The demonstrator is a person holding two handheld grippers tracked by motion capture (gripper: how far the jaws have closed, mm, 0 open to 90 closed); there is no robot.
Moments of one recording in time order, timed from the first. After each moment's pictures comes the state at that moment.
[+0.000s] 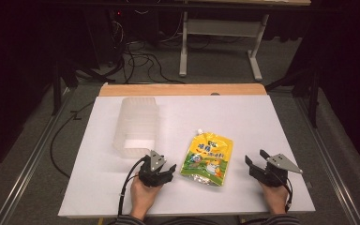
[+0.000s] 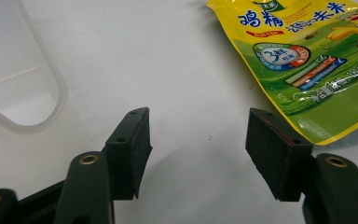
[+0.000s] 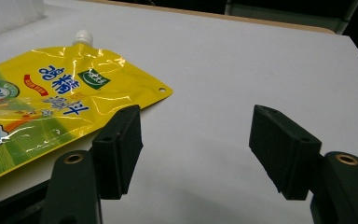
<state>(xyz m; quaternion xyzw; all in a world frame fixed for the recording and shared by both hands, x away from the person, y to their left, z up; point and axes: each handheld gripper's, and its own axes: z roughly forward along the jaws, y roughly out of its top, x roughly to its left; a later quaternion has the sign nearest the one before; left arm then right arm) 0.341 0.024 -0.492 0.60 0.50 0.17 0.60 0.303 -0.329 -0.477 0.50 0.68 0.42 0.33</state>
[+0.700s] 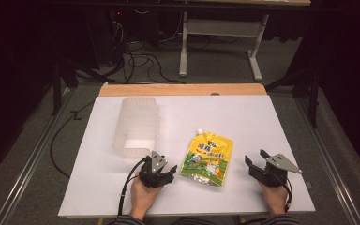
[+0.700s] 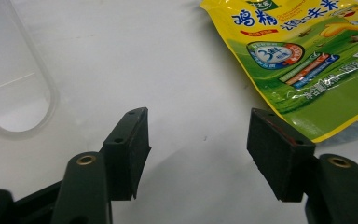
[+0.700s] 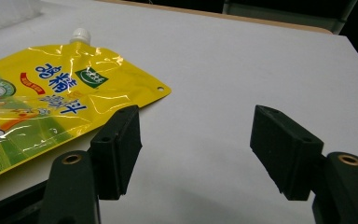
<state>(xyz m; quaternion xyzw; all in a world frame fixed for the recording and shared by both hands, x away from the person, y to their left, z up) 0.339 0.022 -0.492 0.61 0.49 0.17 0.60 0.304 -0.328 -0.477 0.50 0.68 0.41 0.34</state>
